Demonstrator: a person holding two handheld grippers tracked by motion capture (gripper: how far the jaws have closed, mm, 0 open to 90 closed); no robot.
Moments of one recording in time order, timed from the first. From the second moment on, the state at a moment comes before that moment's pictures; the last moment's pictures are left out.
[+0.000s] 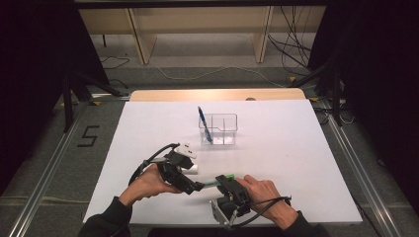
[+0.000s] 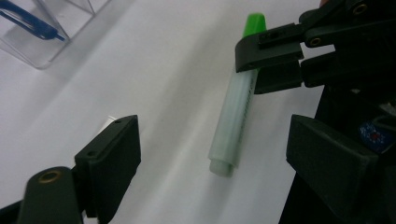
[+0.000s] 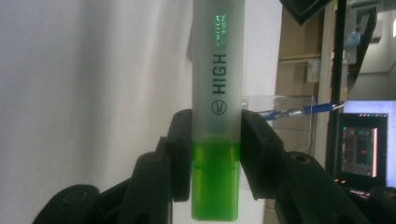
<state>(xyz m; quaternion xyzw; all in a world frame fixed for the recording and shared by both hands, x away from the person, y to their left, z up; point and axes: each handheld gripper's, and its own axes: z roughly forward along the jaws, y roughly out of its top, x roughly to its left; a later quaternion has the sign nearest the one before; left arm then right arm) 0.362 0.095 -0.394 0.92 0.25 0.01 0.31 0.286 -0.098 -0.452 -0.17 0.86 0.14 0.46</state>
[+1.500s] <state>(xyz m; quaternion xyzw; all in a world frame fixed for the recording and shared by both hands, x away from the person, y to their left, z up) 0.376 0.061 -0.412 0.95 0.18 -0.06 0.23 0.277 -0.091 -0.468 -0.26 0.81 0.10 0.52</state>
